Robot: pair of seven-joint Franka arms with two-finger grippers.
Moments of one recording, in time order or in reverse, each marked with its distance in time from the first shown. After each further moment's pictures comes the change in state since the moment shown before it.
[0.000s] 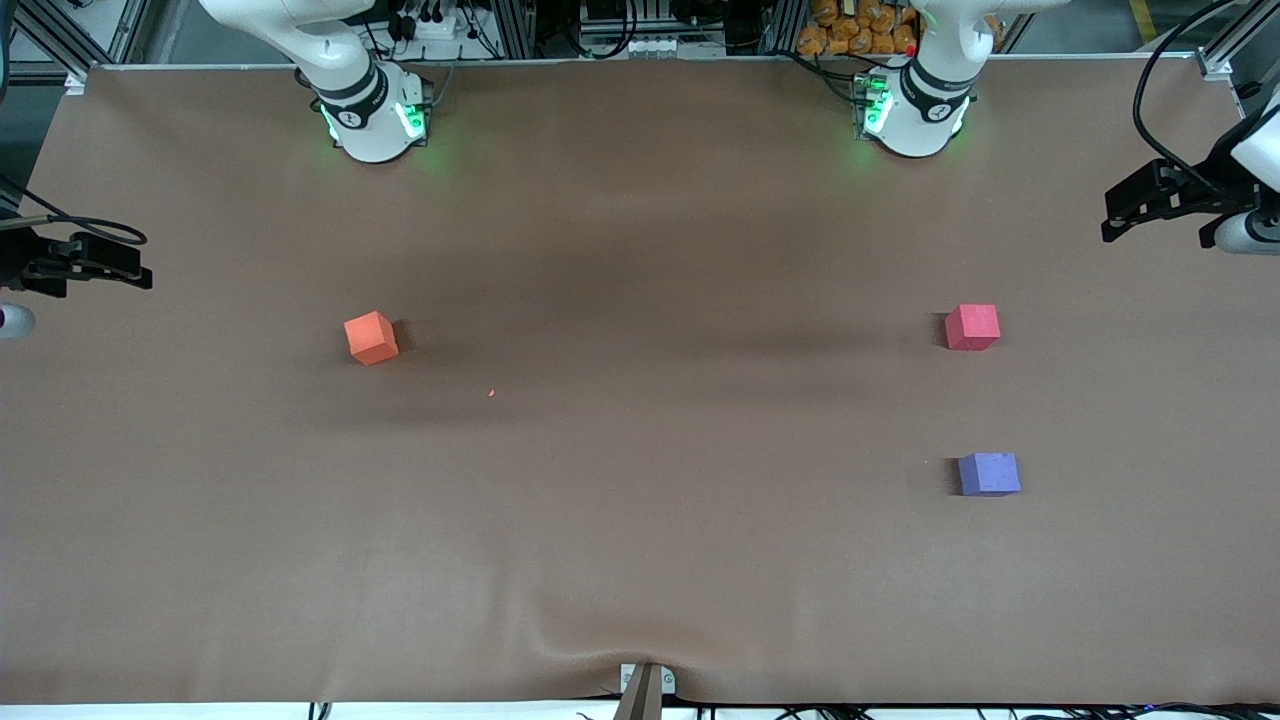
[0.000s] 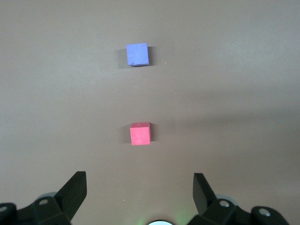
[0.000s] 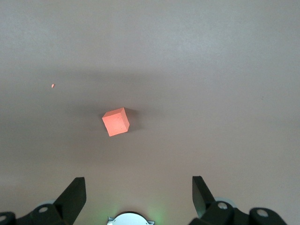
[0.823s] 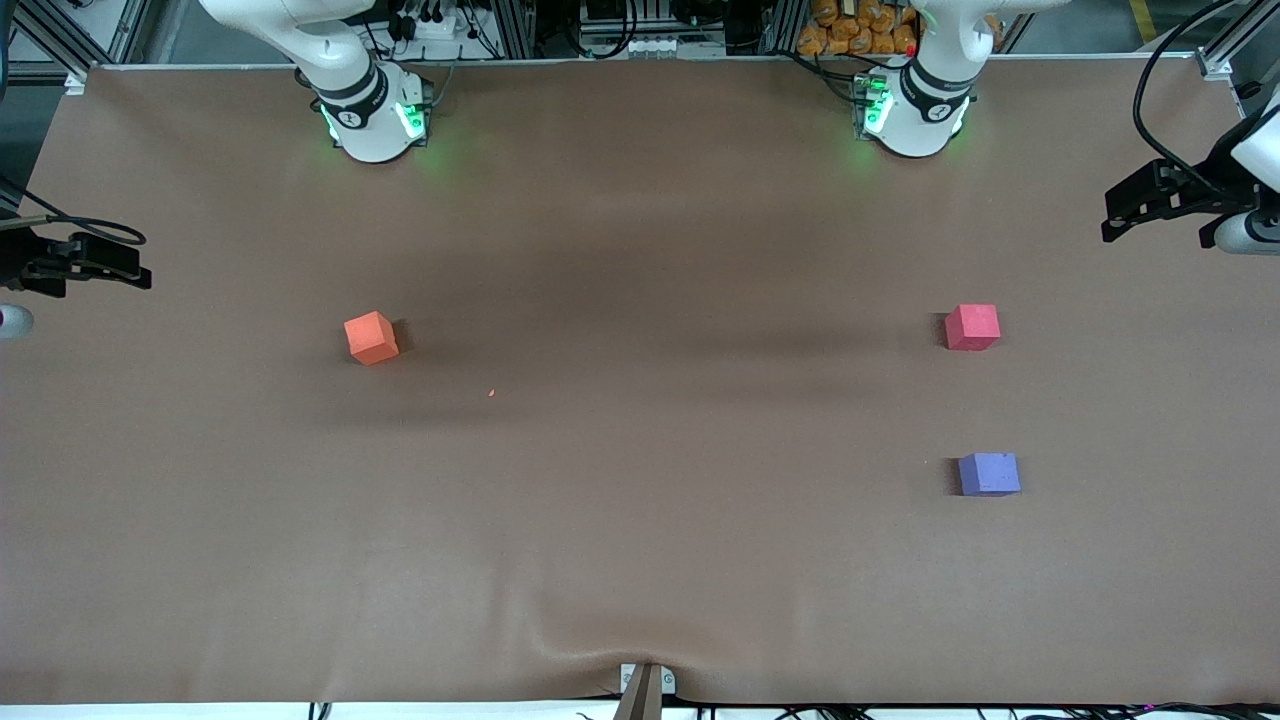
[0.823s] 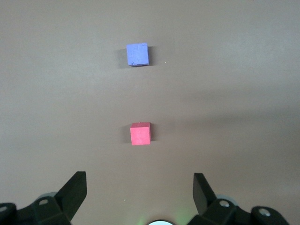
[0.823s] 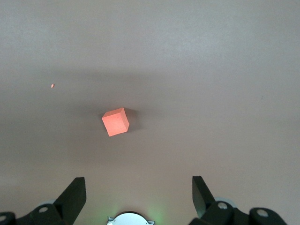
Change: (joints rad) left arm 0.000 0.000 0.000 0.000 0.000 0.000 0.002; right arm 0.000 0.002 -0.001 0.000 0.001 0.000 0.000
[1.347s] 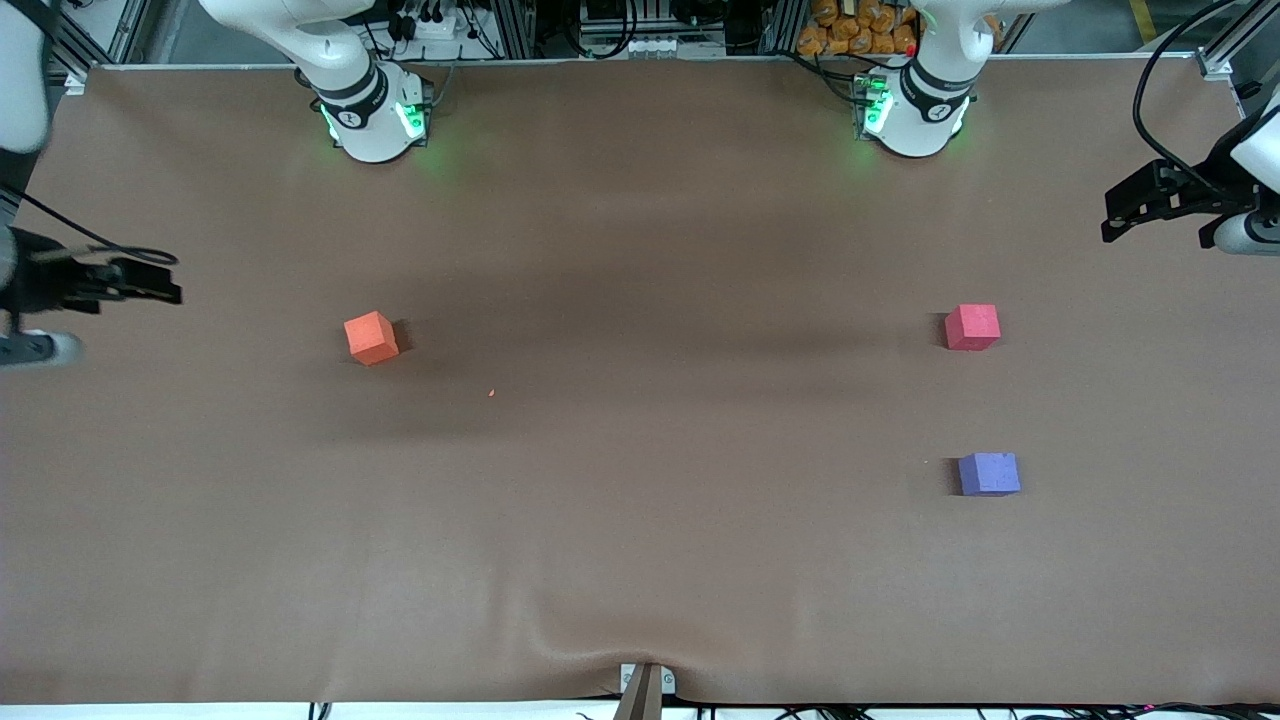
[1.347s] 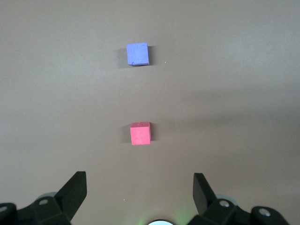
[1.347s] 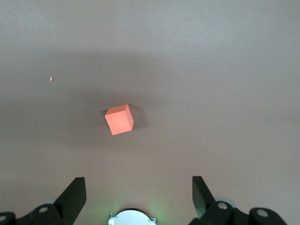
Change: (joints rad) left arm 0.001 0.000 0.000 -0.002 0.000 0.000 0.000; right arm 0.027 0.087 0.006 -0.002 0.015 0.003 0.000
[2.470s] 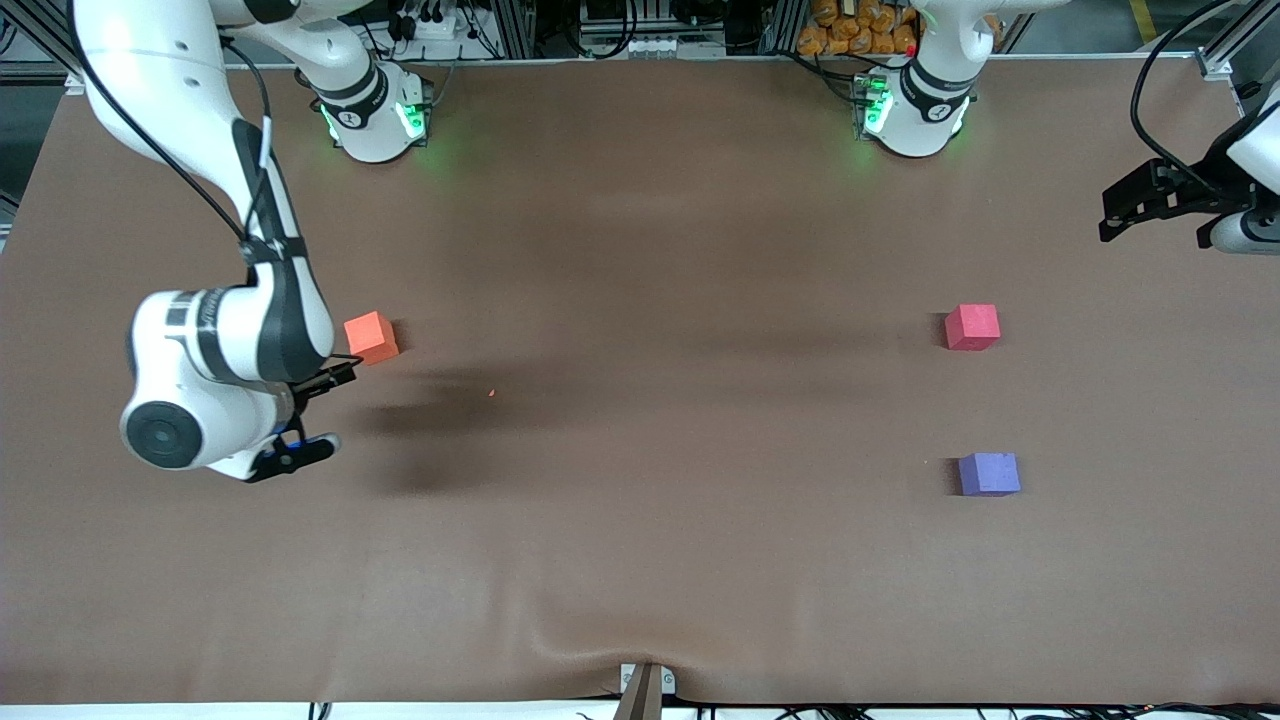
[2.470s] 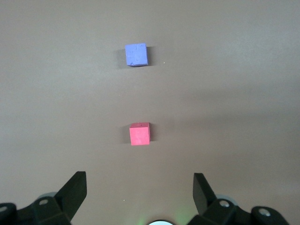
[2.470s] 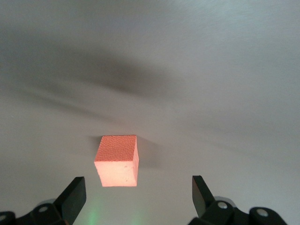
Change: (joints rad) left arm 0.000 0.000 -0.007 0.002 0.000 0.000 0.001; right arm 0.118 0.352 0.011 -0.125 0.015 0.258 -0.127
